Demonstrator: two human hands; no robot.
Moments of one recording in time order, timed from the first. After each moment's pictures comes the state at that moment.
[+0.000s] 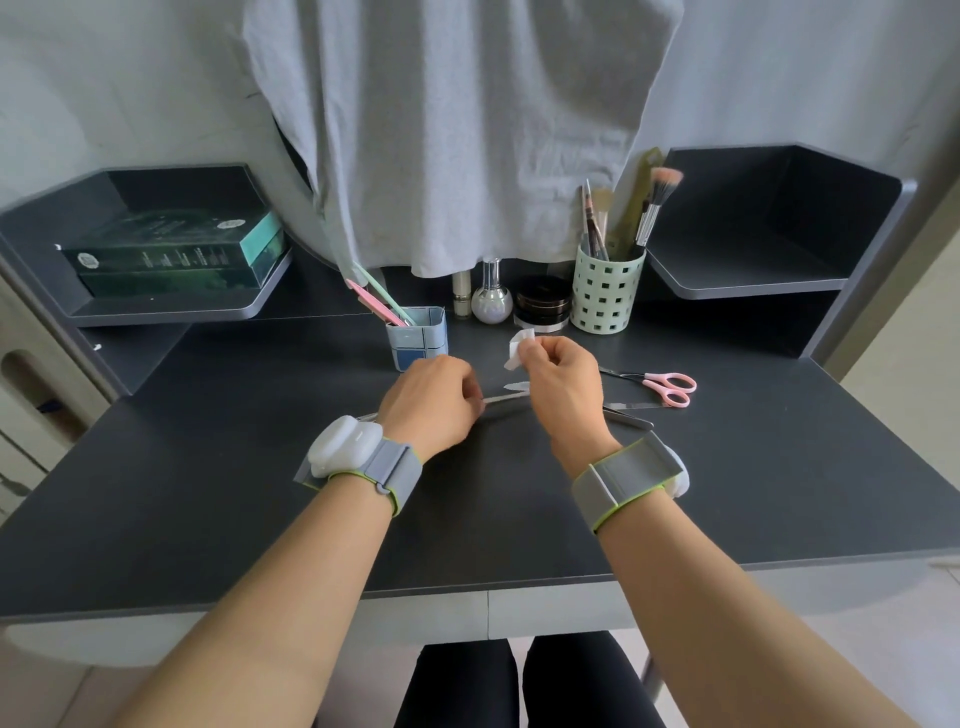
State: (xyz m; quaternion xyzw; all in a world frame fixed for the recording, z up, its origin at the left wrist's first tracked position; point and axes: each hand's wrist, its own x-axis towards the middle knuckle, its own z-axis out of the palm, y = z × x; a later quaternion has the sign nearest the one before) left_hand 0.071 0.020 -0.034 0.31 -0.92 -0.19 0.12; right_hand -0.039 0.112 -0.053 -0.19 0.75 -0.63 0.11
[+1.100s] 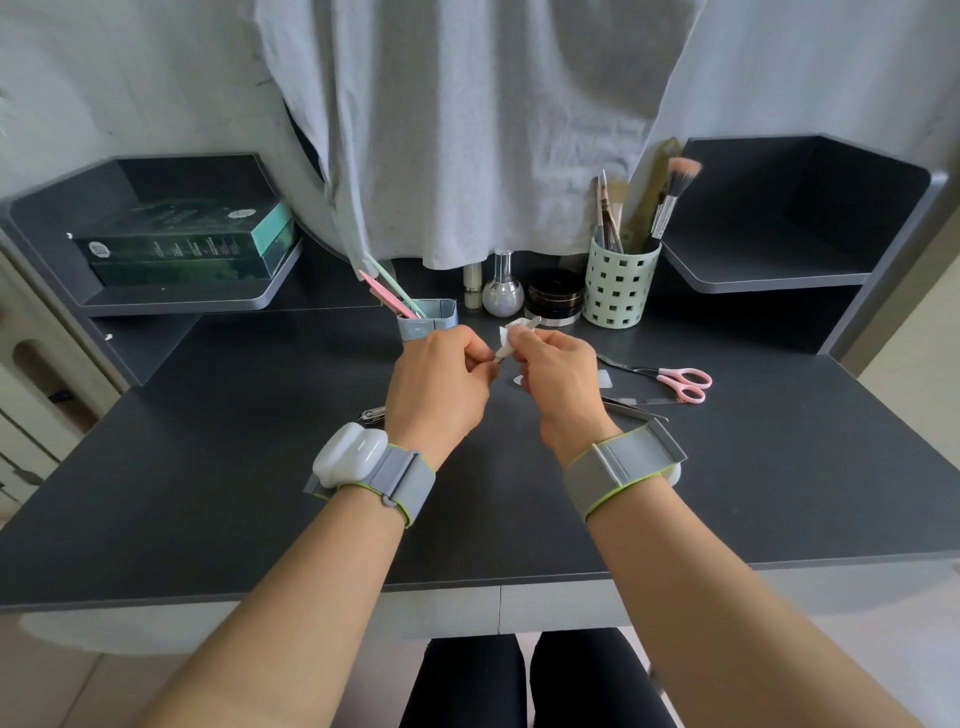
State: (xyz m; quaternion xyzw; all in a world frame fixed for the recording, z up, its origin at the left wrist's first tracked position) left_hand 0.075 0.031 -0.026 0.32 -0.86 -0.26 0.30; right_hand -0.024 0.096 -0.042 -0.13 0.66 -0.71 0.21
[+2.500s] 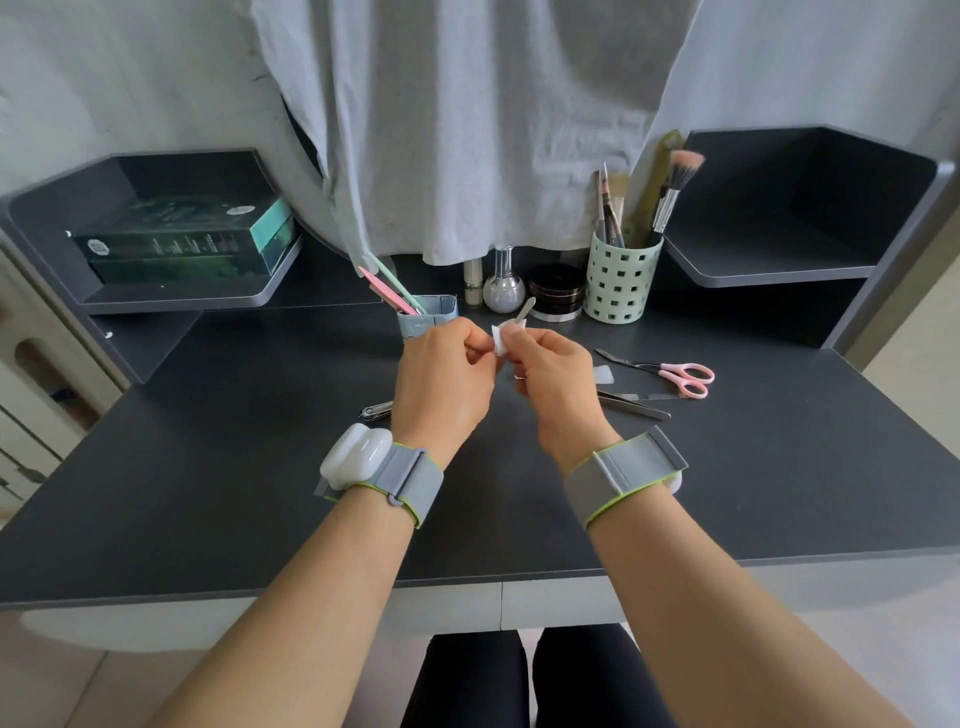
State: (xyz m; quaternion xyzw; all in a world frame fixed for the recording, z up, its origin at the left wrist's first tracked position) left_hand 0.072 0.035 -0.027 0.32 -0.84 -0.29 0.34; right_hand -0.019 0.098 -0.049 -0.15 0.63 -0.72 0.23
